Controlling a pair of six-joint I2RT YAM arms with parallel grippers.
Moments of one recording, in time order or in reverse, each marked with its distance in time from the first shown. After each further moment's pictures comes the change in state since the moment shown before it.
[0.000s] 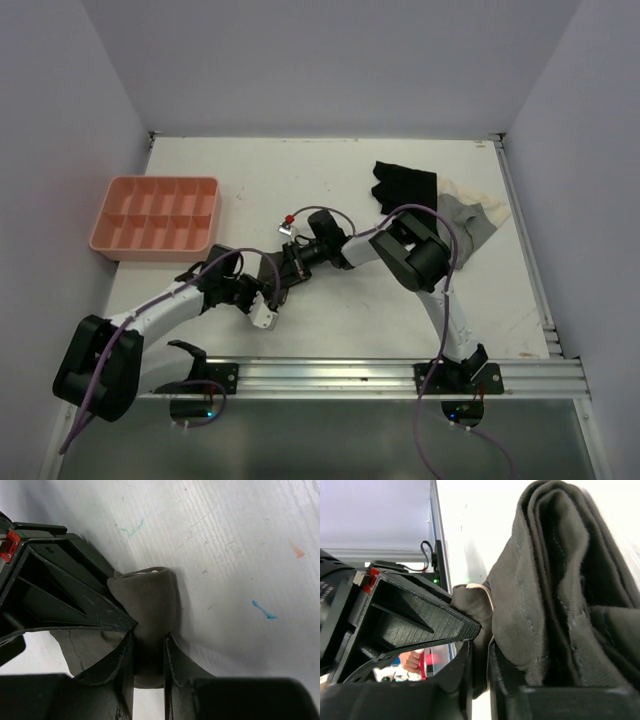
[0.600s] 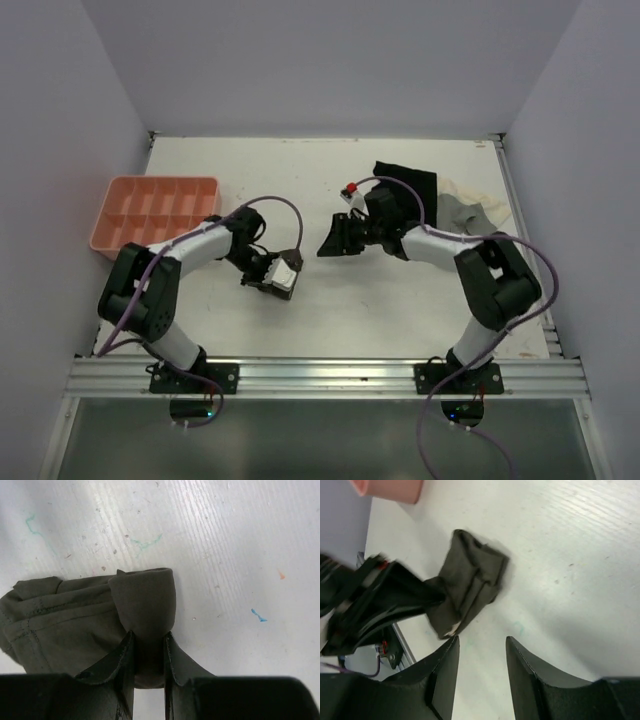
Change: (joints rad) left arm -0.018 0.407 0.462 -0.449 0.036 -0.096; right arm -0.217 -0.513 -0.280 -0.290 0.435 -0.213
